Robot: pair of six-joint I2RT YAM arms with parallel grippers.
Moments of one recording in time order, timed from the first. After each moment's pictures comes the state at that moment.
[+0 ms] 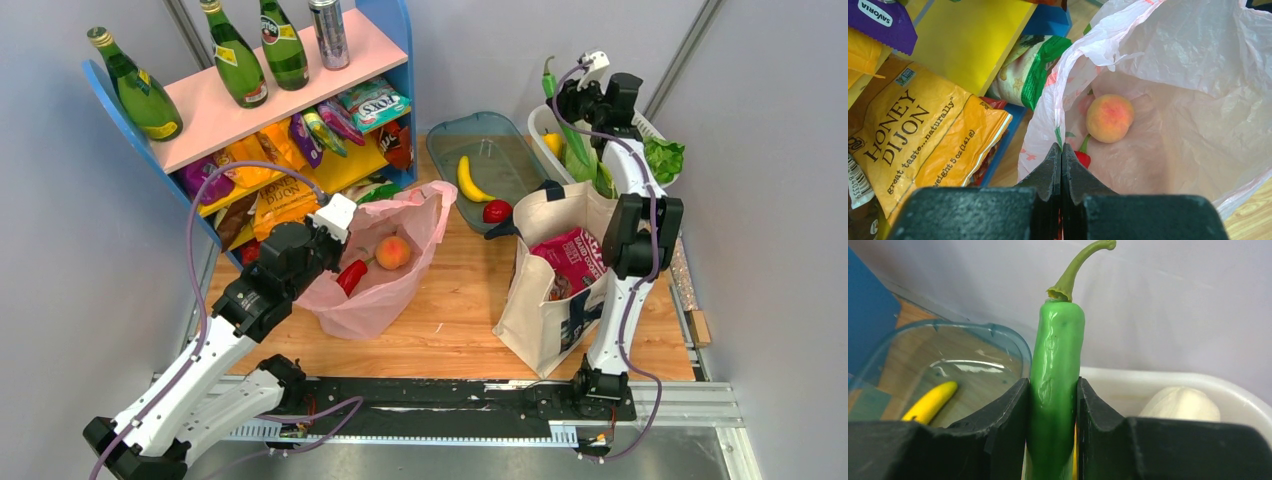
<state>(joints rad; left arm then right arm) -0.60 0.75 0.83 -0.41 -0.18 0.17 -0.11 2.21 1.98 0.09 -0.59 -0.10</state>
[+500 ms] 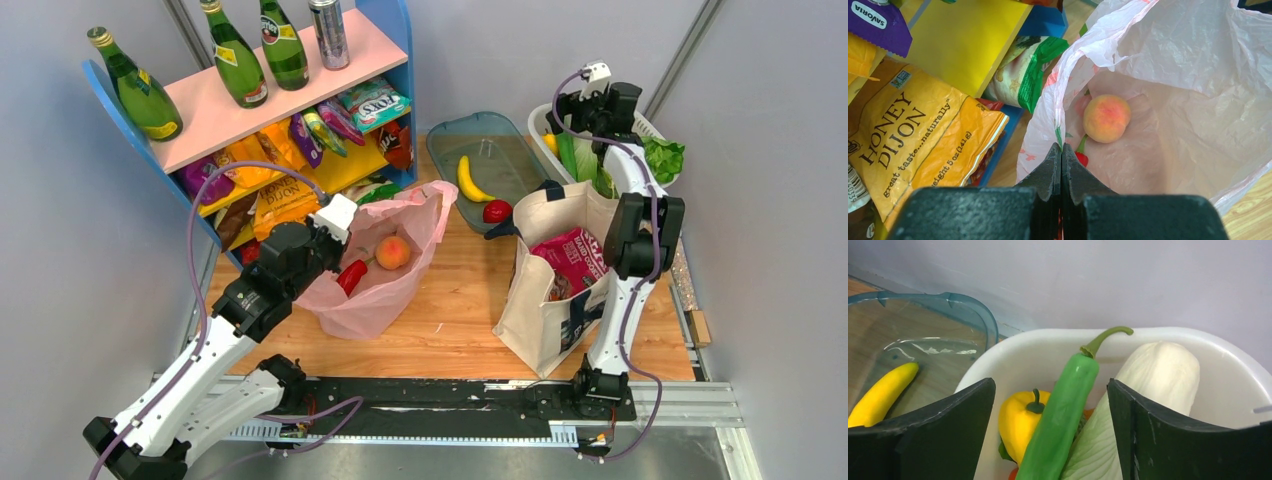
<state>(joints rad) -0.60 0.75 0.83 -0.41 -0.16 0.17 -0.13 2.22 1.92 0.05 -0.48 -0.18</state>
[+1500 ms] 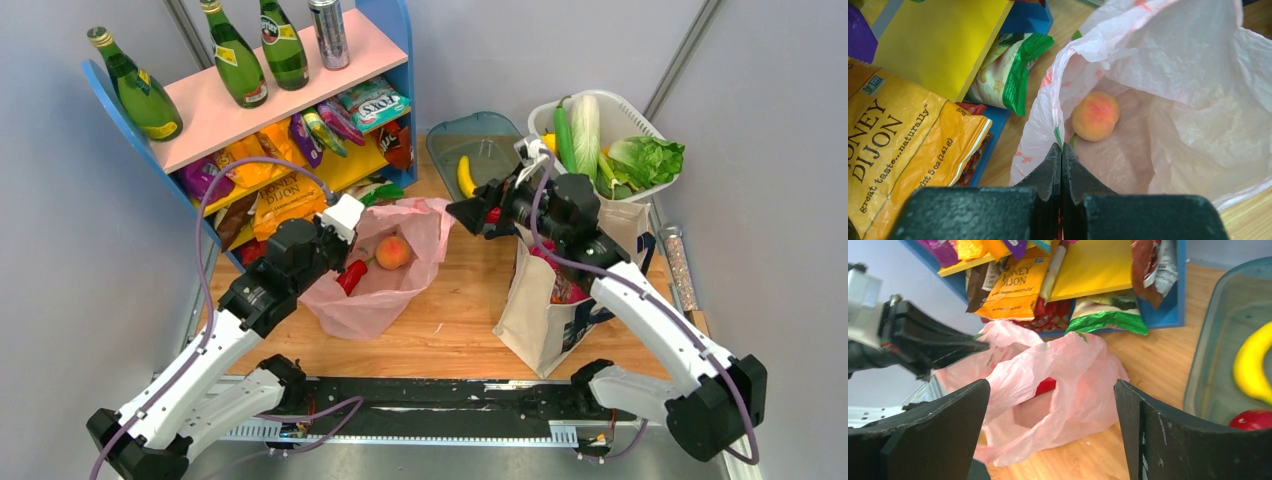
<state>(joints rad) -0.60 0.78 0.83 -0.40 -0.10 0.17 0.48 1.15 1.00 0.08 -0.43 0.39</state>
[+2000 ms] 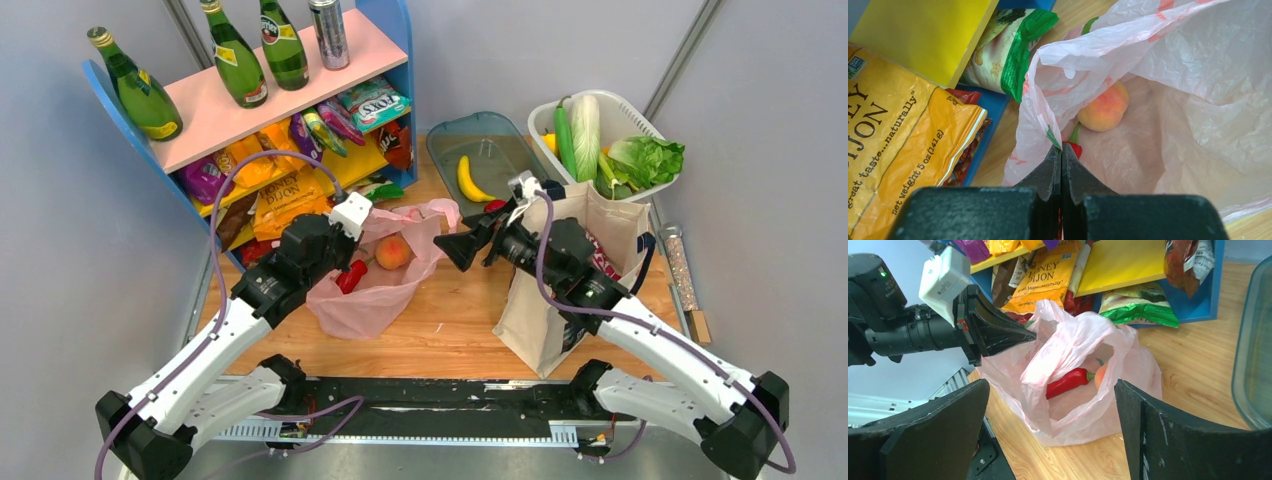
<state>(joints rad) -0.60 0.87 0.83 -0.41 -0.16 0.15 0.74 0.92 0.79 0.14 -0.17 0.46</state>
